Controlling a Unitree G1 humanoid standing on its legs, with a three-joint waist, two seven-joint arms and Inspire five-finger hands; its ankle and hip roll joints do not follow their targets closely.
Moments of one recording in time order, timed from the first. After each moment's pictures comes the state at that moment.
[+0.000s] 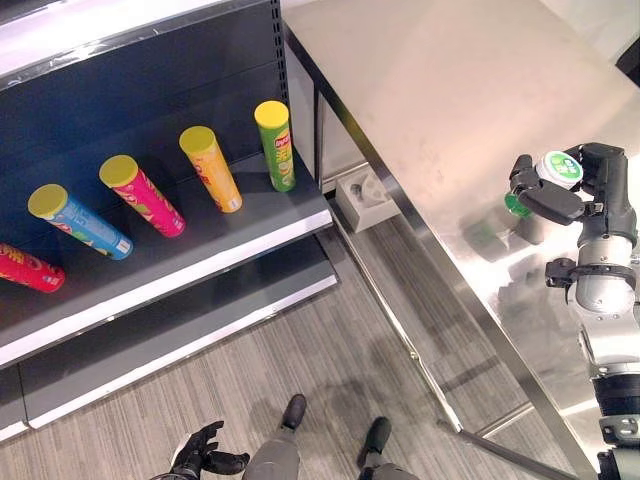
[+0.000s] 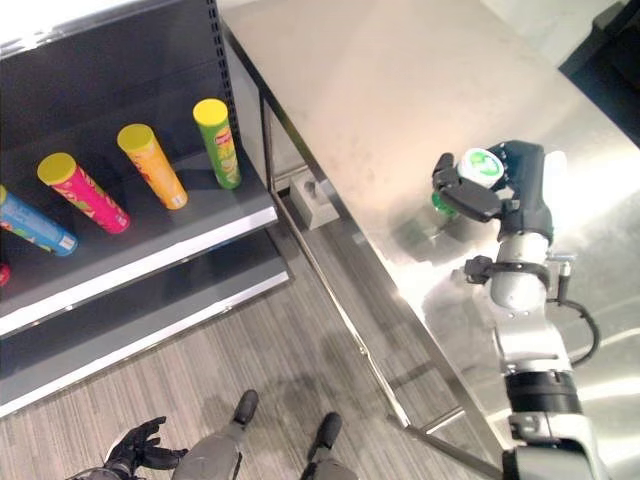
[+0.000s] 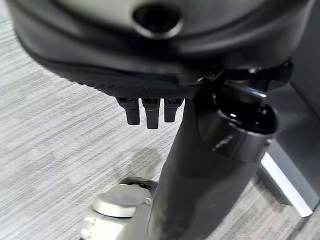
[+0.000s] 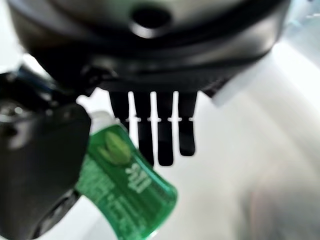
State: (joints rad) left arm 0.14 0.31 -0.06 0.87 -0.08 -0.05 0.03; right arm -0.37 -0.78 -0.10 0.18 0.05 -0.05 -0.33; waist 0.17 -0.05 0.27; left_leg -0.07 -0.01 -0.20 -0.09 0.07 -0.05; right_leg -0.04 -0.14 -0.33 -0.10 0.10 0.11
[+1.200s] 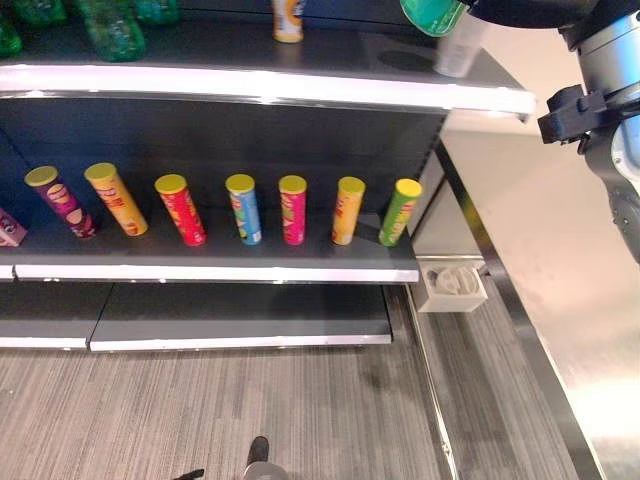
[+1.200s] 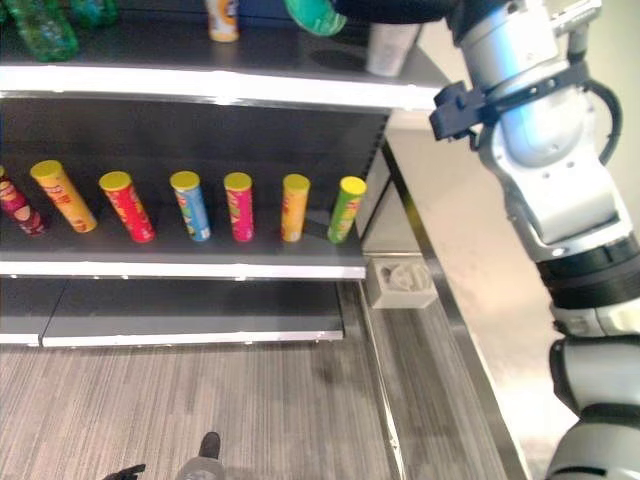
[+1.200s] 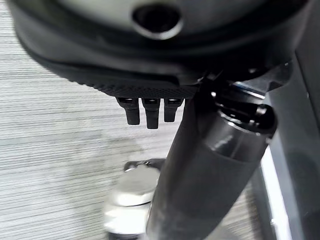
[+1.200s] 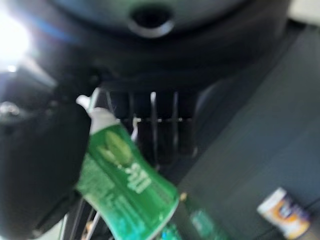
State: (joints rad) left arm 0.20 0.38 -0.08 0.95 -0.11 -0.04 -0.03; right arm -1.09 -1.03 0.38 0.05 0.53 -0.23 -0.12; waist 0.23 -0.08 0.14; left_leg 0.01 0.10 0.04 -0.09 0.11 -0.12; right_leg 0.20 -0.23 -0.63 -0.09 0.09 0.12
